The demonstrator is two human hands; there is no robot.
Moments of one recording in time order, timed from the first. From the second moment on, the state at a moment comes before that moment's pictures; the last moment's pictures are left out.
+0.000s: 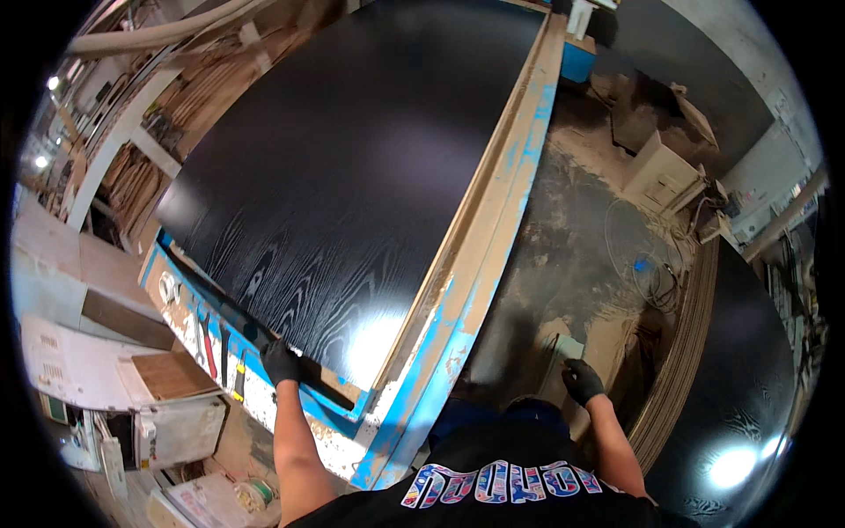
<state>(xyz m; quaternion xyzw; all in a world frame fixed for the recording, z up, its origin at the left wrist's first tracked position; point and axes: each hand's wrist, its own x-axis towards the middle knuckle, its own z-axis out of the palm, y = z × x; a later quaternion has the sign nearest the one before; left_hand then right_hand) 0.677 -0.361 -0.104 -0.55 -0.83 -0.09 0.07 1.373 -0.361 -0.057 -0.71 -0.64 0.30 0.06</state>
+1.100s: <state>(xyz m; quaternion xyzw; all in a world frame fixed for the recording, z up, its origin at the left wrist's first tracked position) 0.965 -0.031 -0.042 -0.53 -0.85 -0.01 0.01 1.586 -0.040 -0.142 -0.72 -0.56 0.38 0.13</state>
